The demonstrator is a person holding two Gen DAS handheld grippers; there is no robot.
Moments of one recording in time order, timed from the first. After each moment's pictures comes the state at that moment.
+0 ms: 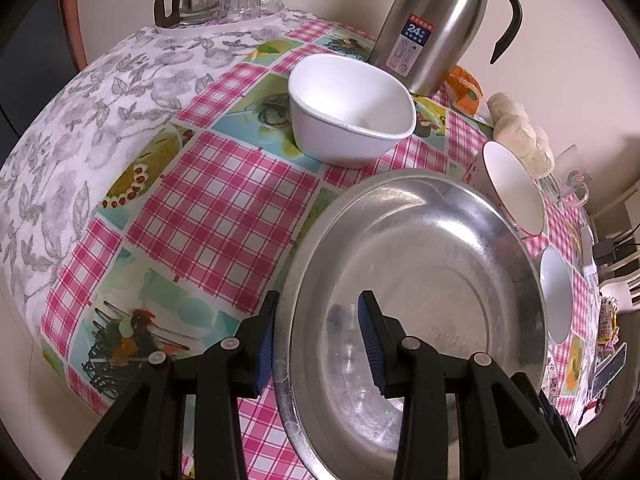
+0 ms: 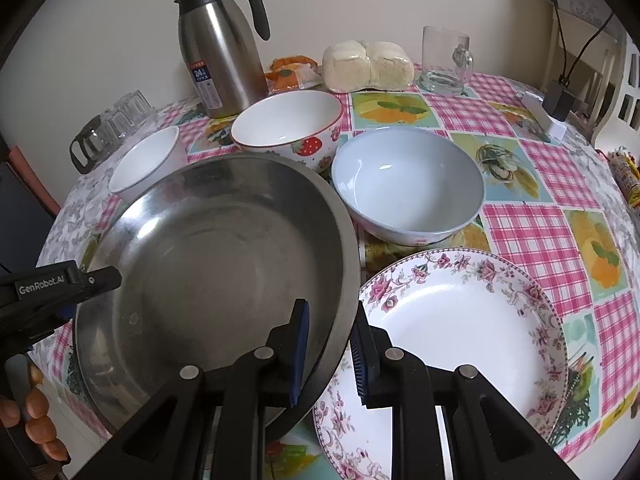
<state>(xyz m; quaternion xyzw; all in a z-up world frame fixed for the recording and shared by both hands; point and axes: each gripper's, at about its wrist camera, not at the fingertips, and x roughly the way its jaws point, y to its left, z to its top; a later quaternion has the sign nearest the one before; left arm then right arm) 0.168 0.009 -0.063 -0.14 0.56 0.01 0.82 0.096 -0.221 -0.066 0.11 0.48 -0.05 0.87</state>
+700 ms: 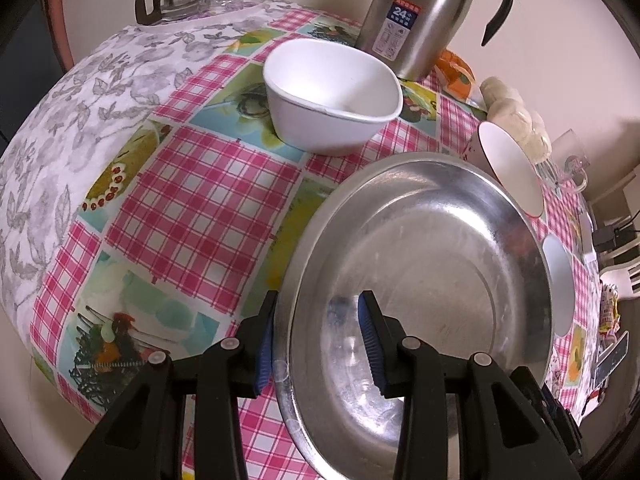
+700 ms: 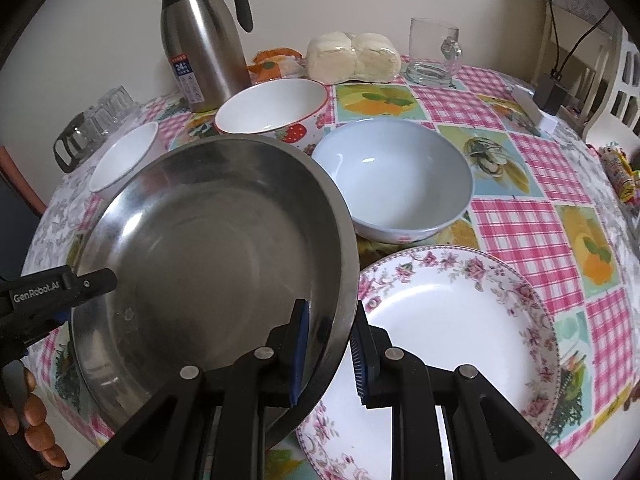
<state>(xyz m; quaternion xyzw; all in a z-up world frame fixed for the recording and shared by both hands) 0.173 -0.003 -0.075 -0.13 0.57 -0.01 0.81 0.102 -0.227 -0.071 0.10 0.50 -0.07 0.86</state>
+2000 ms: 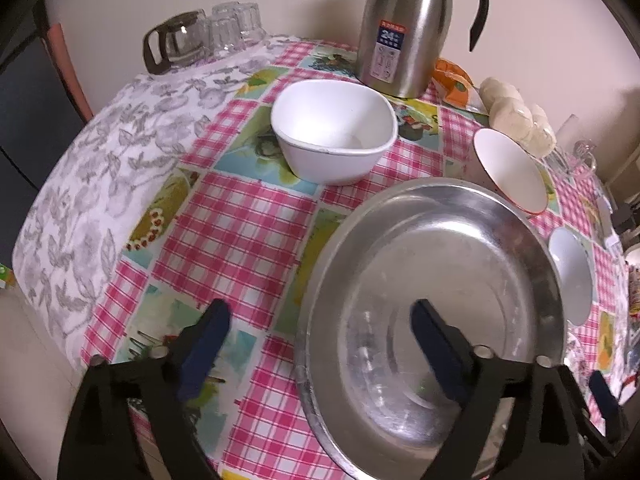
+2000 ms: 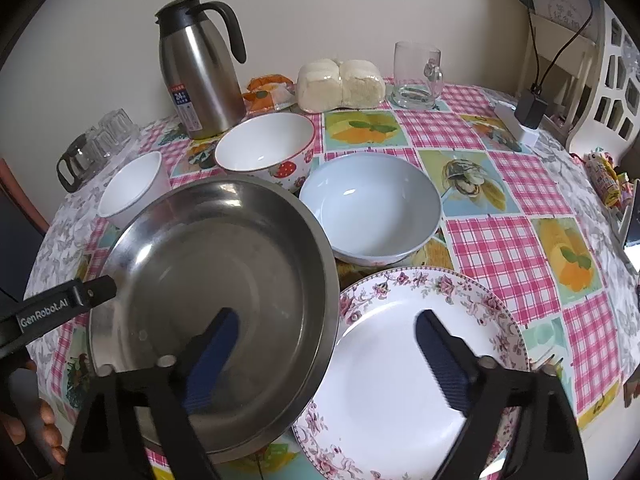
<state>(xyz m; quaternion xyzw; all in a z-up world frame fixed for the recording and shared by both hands) 0.166 -0.008 -0.045 -0.05 0.54 0.03 0.84 0.091 -0.233 -0.043 0.11 0.46 -0.09 0.88</state>
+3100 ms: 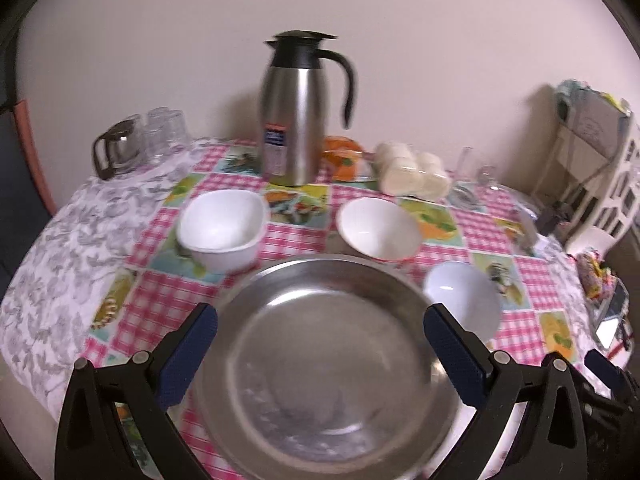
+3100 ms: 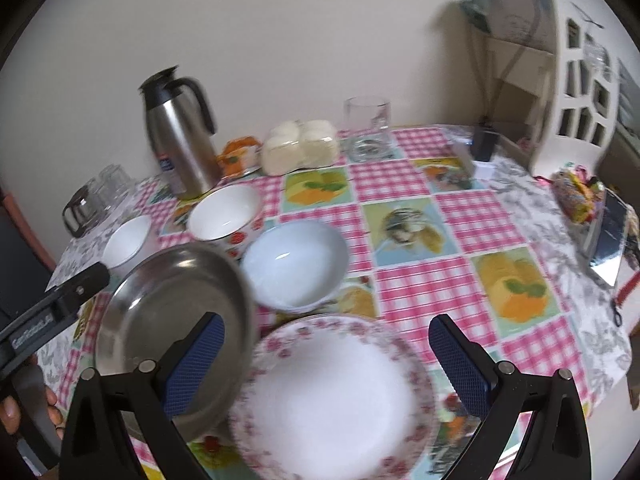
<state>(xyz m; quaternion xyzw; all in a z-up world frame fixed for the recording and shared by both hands) 0.132 -0.086 0.020 -0.03 0.40 -0.09 0.91 0.049 -0.305 -0.002 0.13 0.39 -0.11 0.91</state>
